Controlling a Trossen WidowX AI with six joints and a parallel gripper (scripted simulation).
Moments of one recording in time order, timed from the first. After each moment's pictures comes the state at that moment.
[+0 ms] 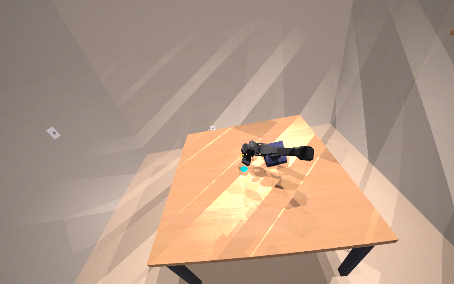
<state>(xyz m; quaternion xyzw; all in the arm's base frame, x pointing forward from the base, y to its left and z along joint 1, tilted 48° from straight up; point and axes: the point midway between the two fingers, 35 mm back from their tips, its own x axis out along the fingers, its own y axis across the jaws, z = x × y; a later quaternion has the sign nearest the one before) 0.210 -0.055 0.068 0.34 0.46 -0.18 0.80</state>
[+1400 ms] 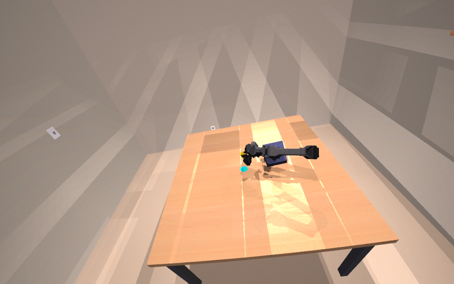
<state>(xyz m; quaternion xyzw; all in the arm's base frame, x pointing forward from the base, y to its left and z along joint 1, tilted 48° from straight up) 0.211 -0.057 0.071 0.37 0.32 -0.22 0.84</state>
